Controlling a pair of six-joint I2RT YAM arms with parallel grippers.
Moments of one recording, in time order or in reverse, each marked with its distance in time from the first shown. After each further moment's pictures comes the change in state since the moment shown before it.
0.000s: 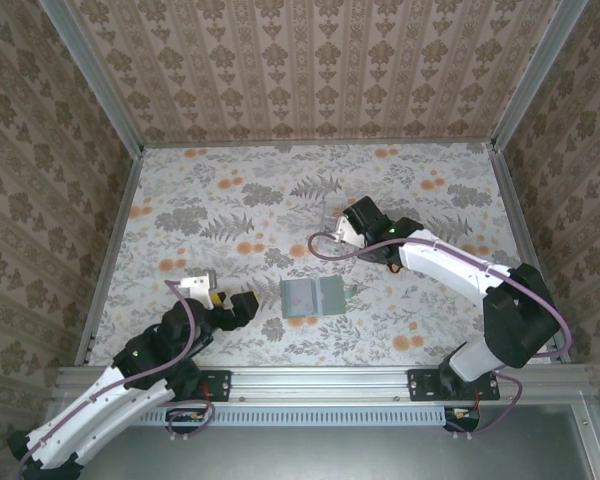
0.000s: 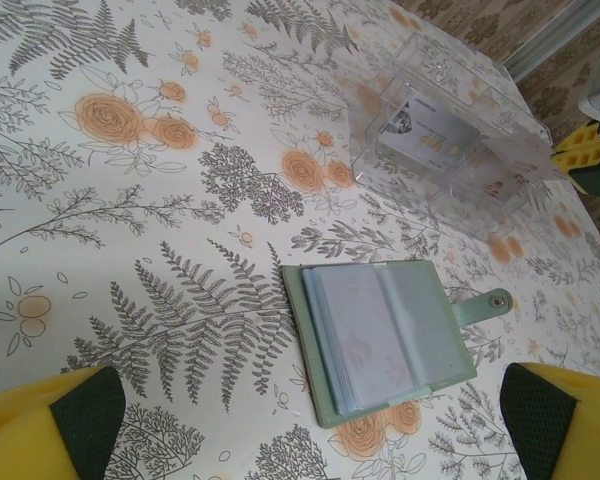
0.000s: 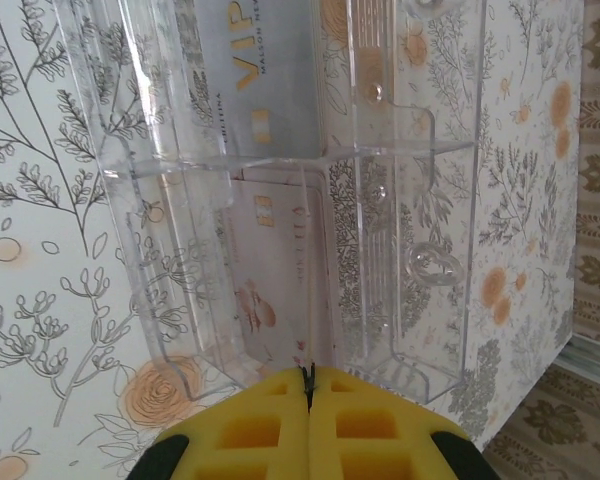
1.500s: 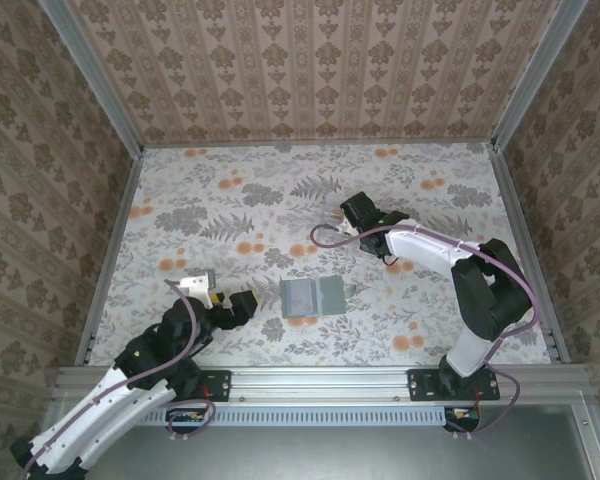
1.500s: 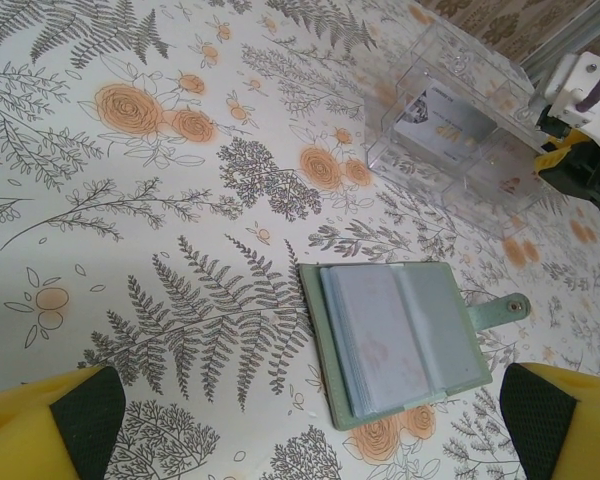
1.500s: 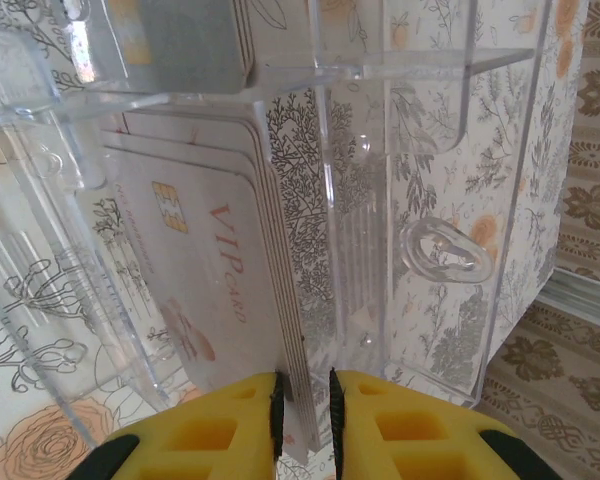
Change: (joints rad) left arm 0.058 0.000 -0.017 0.001 0.039 0.003; right arm -0.066 0.190 0.046 0.077 0.153 0.018
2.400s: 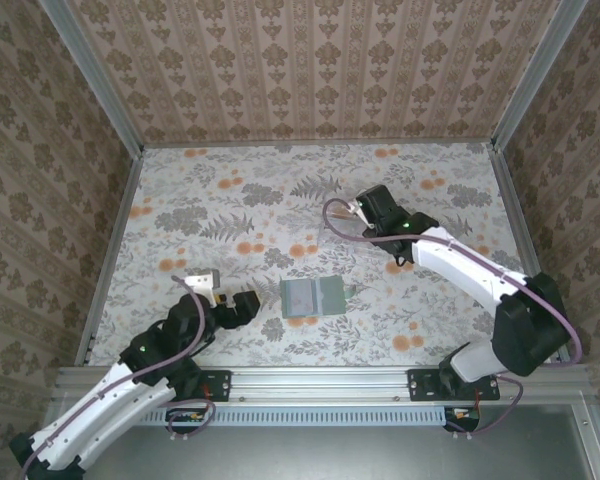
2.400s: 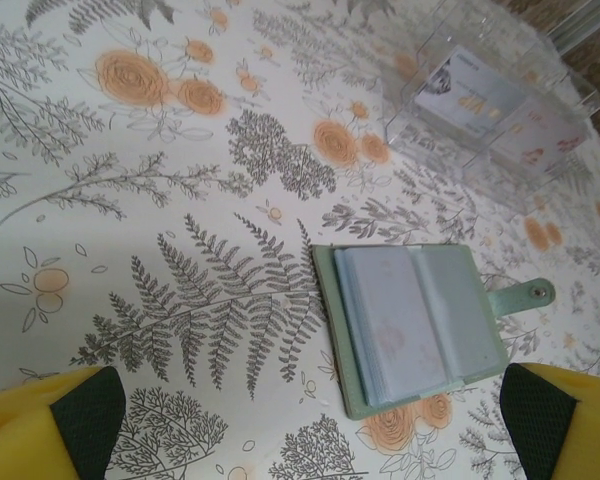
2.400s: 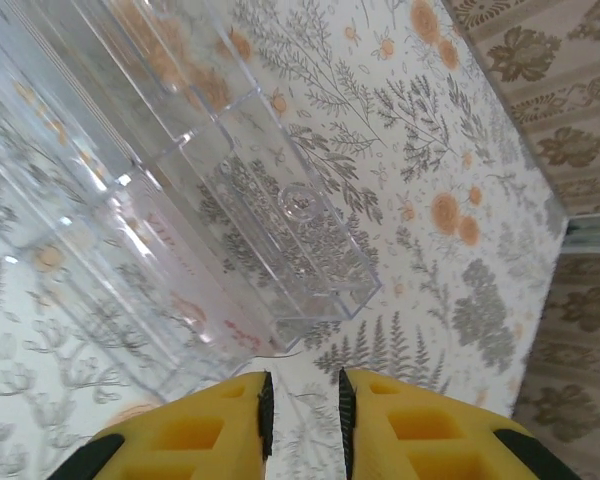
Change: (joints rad) left arm 0.019 0.108 -0.005 0.037 0.037 -0.001; right arm 0.000 -0.277 -0.029 -0.042 -0.108 0.364
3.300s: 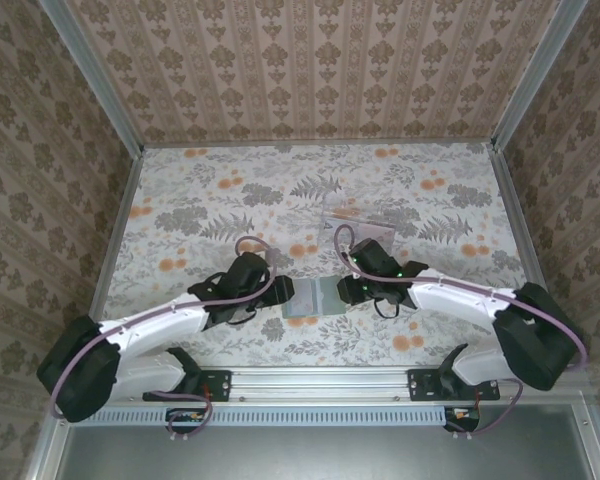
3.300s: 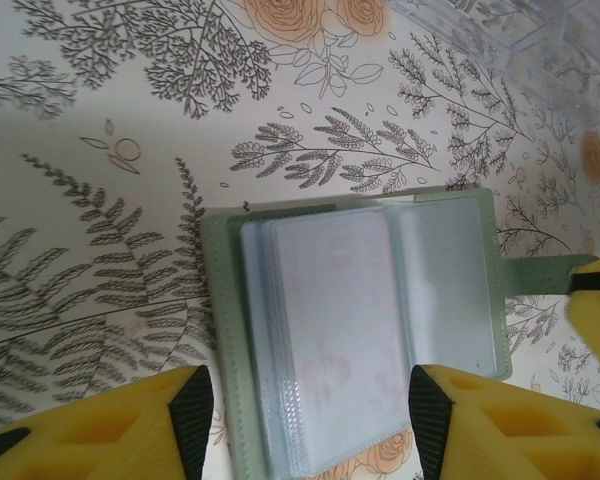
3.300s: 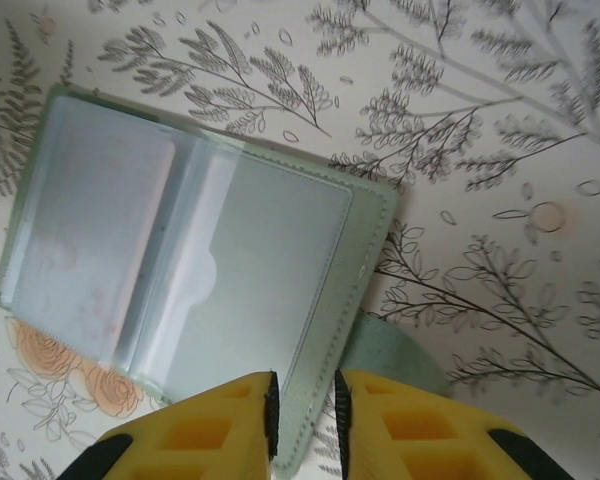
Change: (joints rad) left arm 0.000 0.883 0.218 0.396 0.232 -0.076; right arm 0.166 -0.035 -0.407 0.286 -0.597 0.766
